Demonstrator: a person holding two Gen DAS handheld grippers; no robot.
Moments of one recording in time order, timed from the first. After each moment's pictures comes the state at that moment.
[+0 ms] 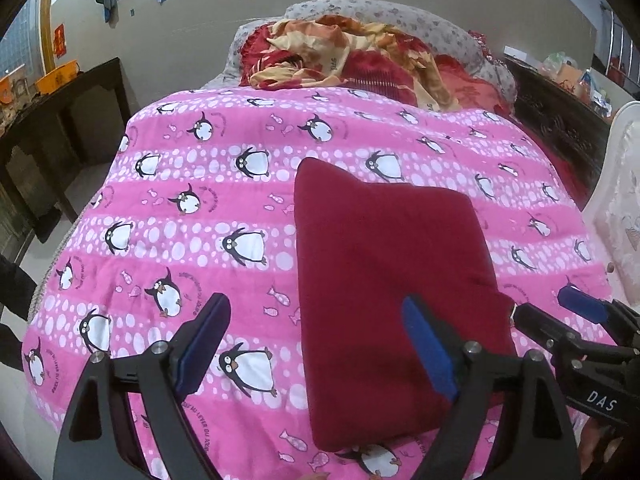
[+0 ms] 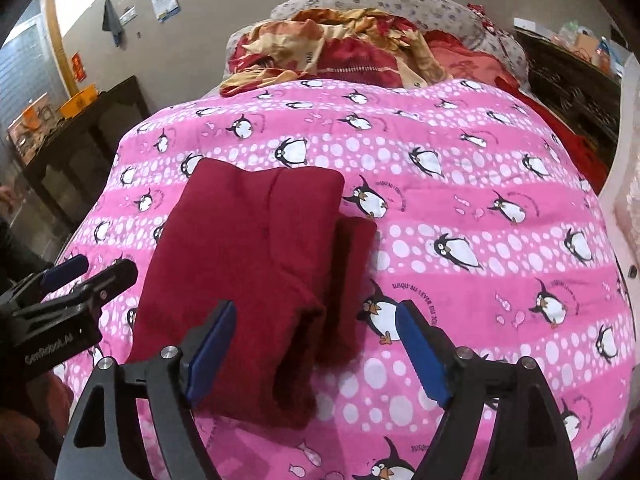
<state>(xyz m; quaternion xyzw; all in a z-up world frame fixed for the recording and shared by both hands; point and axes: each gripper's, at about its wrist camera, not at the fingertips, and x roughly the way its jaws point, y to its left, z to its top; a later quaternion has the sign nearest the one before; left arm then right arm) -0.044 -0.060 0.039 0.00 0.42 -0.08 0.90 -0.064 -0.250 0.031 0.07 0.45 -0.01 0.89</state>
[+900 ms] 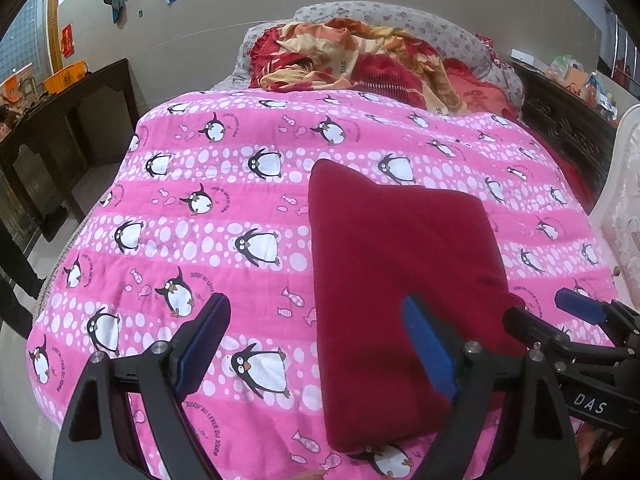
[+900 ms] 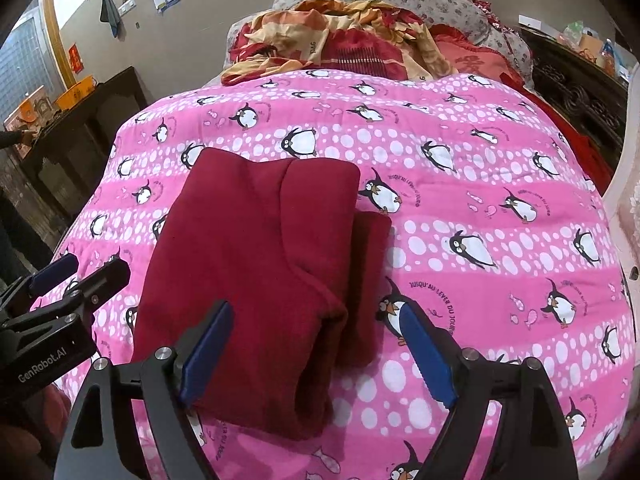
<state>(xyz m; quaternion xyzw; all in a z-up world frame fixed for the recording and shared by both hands) -0.044 -0.052 0.037 0.00 0.42 -0.07 0.91 -0.052 -0.237 0.023 0.05 0.46 -0.01 0.88</state>
